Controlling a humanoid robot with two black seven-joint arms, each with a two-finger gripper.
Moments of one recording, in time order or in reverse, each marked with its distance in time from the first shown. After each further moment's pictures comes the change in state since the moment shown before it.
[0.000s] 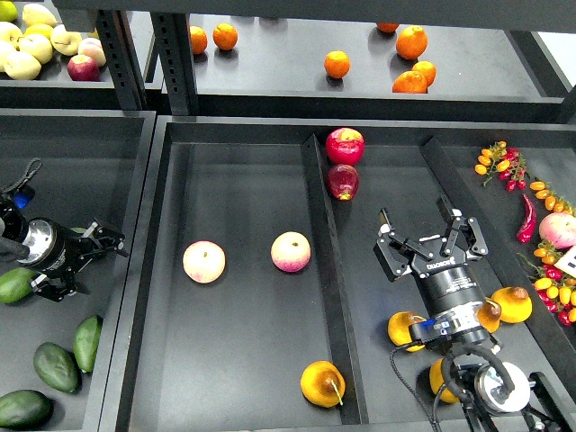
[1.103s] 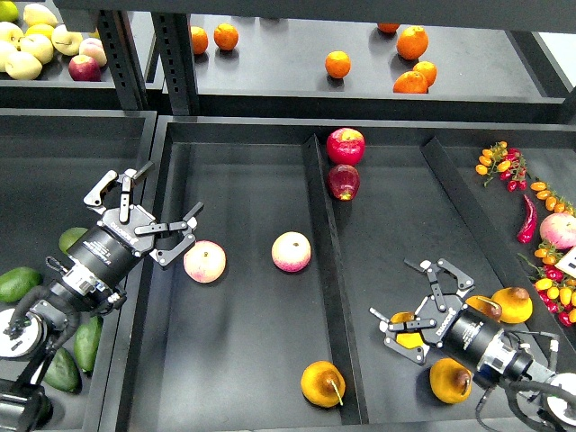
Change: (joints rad) left arm 0.784 -0.616 -1.201 -0.486 -0.317 0.000 0.000; right arm 0.170 -0.641 -0.544 0.006 0.008 0.018 -0.199
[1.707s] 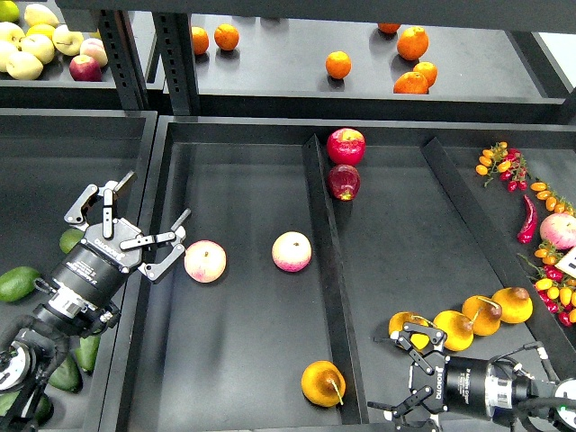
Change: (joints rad) left arm 0.093 -0.003 -0.006 -0.093 0.011 0.000 0.000; right arm 0.121 -0.034 -0.220 -0.025 -0.066 -0.004 -0.162
